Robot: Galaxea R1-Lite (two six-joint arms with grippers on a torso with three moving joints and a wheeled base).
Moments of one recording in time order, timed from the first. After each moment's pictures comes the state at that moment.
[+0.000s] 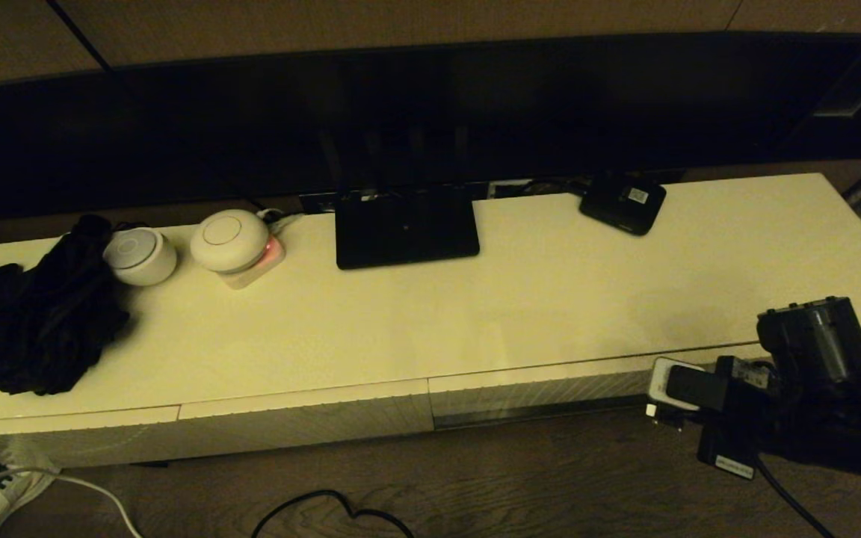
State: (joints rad) left arm 0.00 0.00 0.00 0.00 0.00 0.00; right arm 0.28 1.57 -0.63 -0.23 -0.10 -0.94
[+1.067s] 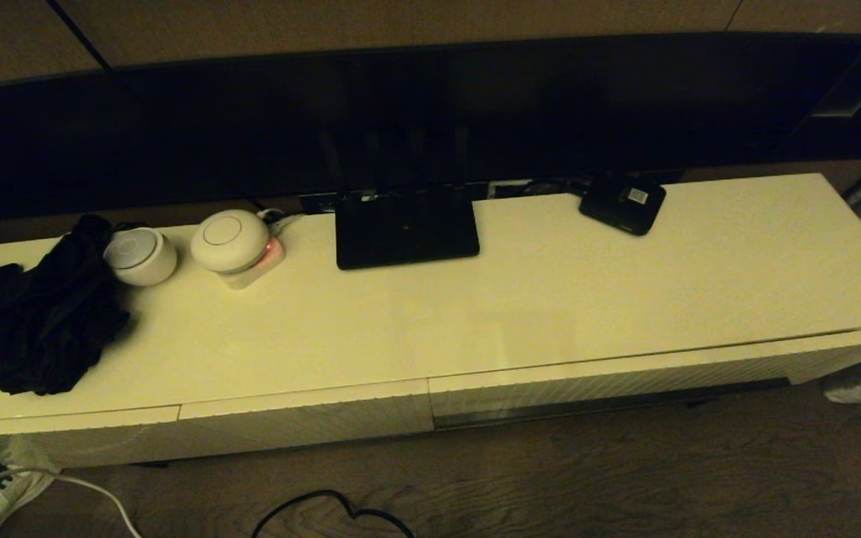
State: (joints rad) left arm 0.00 0.00 0.00 0.00 0.00 0.00; right arm 0.11 0.82 -0.46 0.28 -0.09 -0.67
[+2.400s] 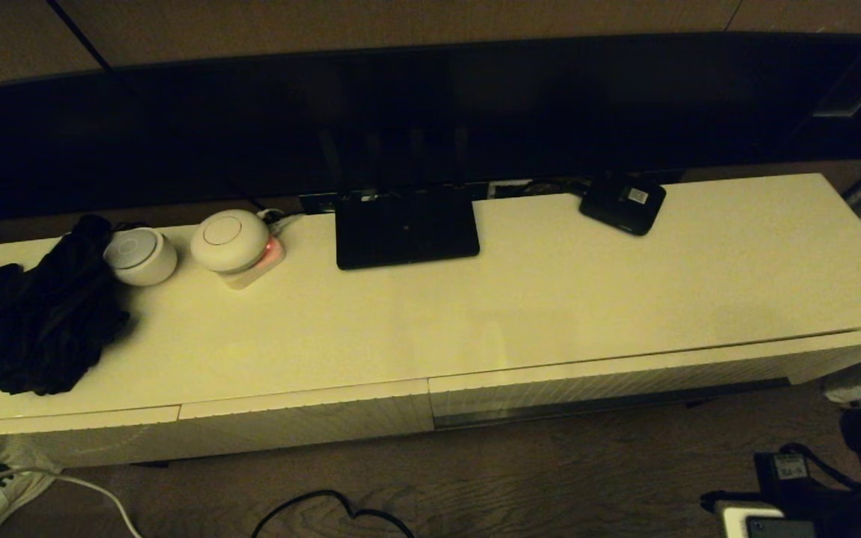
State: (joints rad) left arm 0.00 0.00 0.00 0.00 0.00 0.00; right arm 0.19 1.45 -0.30 -0.36 0.17 -1.34
